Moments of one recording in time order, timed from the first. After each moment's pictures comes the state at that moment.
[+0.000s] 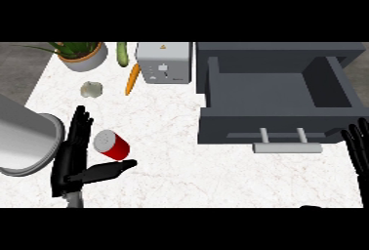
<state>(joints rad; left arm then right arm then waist) 0.04 0.03 0.01 -1.61 -0.08 0.20 -0.02 0.24 -0.07 -0.20 -2.03 -0.05 0.18 0.02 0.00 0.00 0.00</state>
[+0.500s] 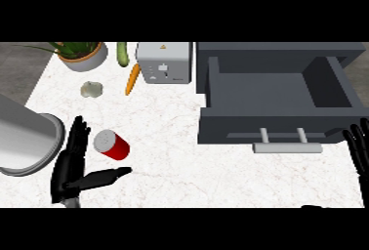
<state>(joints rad) 0.07 0.04 0.06 -1.48 -0.05 0.15 -0.15 0.24 -0.05 -0.22 -2.03 -0.05 0.19 0.01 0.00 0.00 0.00</state>
